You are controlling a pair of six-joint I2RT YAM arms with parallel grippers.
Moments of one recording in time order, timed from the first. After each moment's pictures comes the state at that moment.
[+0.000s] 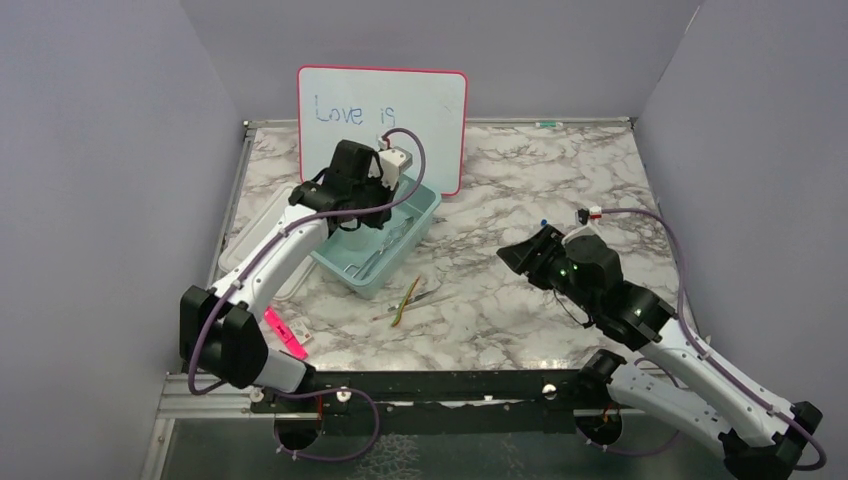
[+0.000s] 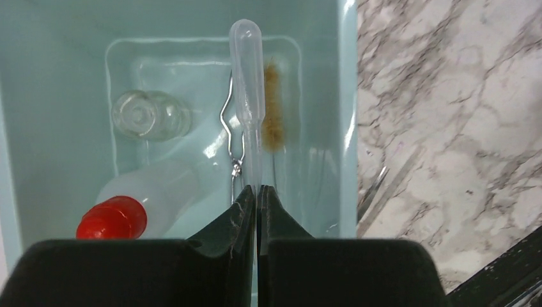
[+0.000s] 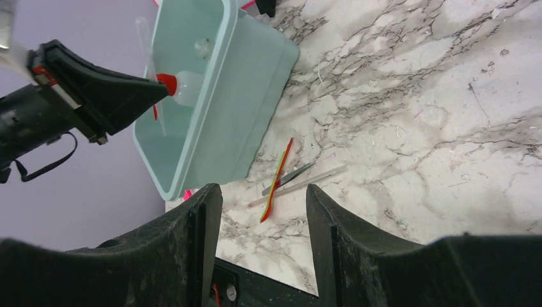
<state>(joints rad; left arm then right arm) -0.44 1.41 1.27 -0.61 0.21 0.12 0.74 0.70 0.72 -0.44 0.24 1.02</state>
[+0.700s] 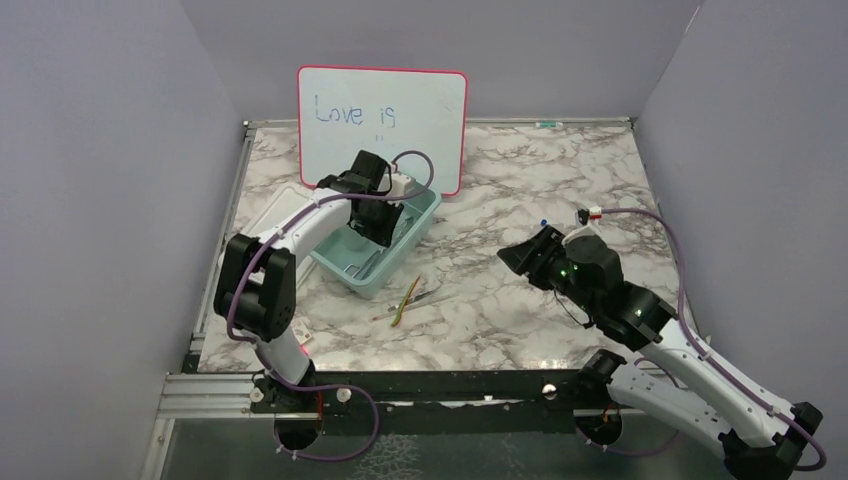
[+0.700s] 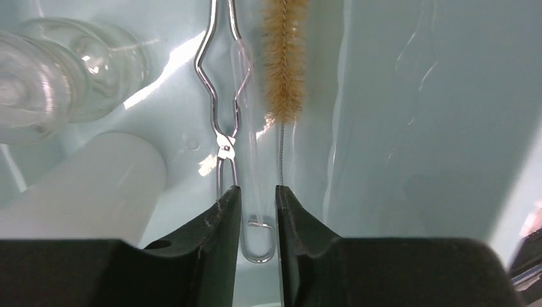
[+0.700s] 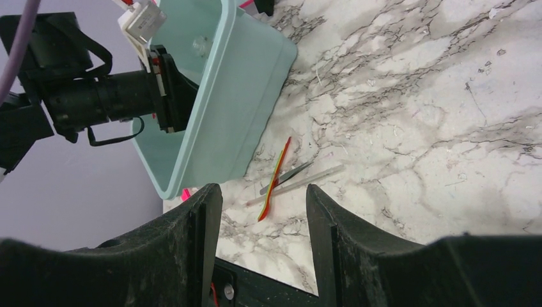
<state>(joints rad) -0.40 1.71 1.26 -0.71 0.24 0.15 0.74 0.70 0.72 -0.45 0.24 1.01</state>
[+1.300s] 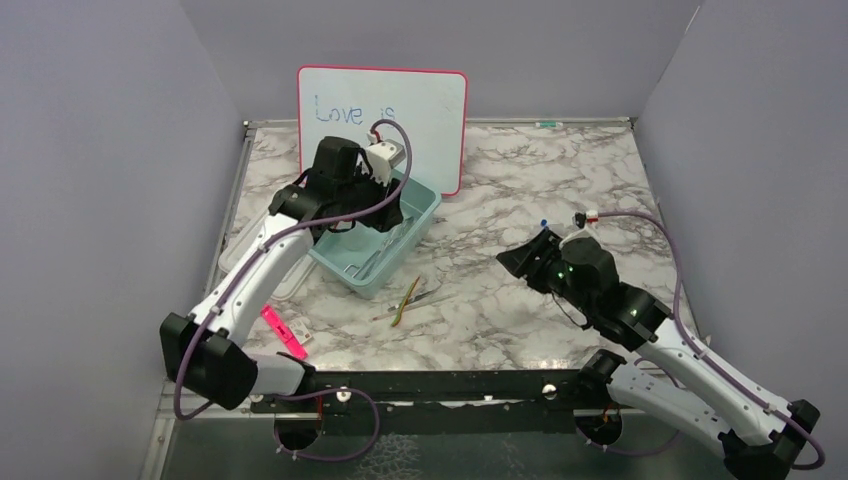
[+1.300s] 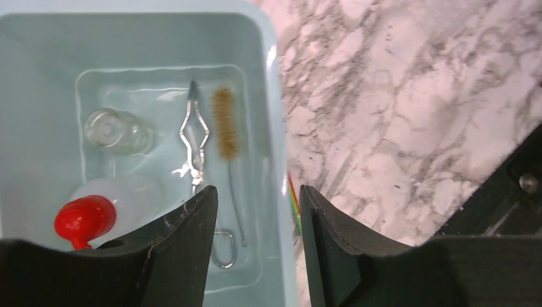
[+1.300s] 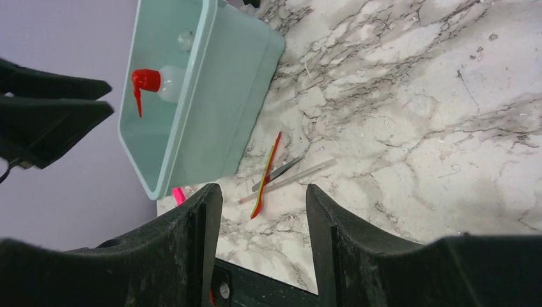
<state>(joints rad) -0.41 1.36 1.30 -0.67 0.33 0.07 0.74 0.70 0.70 -0.45 0.24 1.03</state>
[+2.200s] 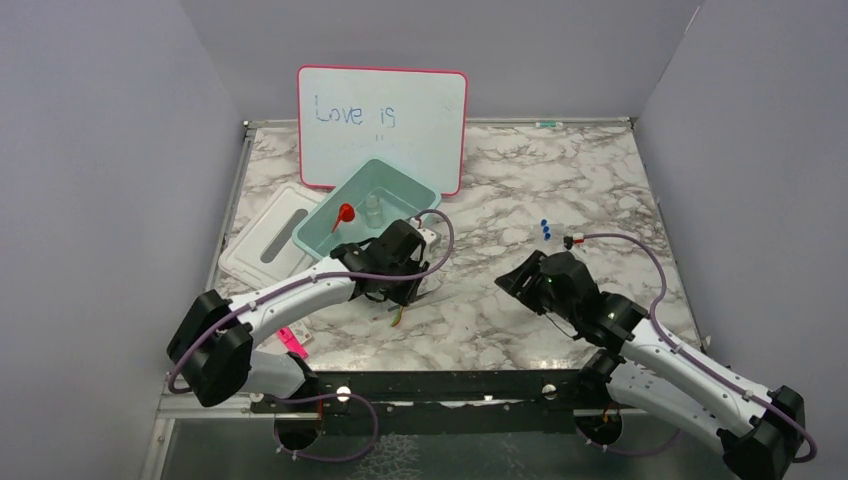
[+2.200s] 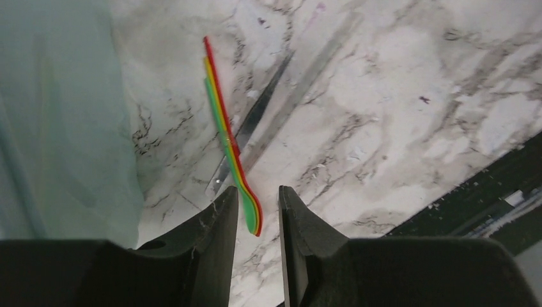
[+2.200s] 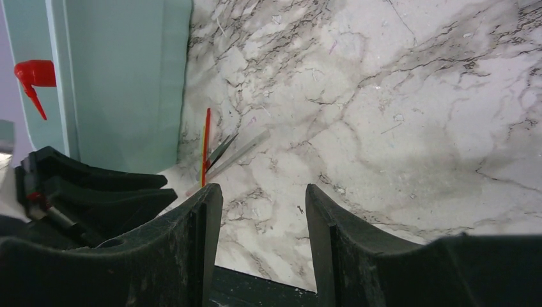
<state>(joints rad) -0.81 1.31 0.89 -0.57 0.08 -0.21 0.74 0.73 0.52 -0.45 0.23 1.16</state>
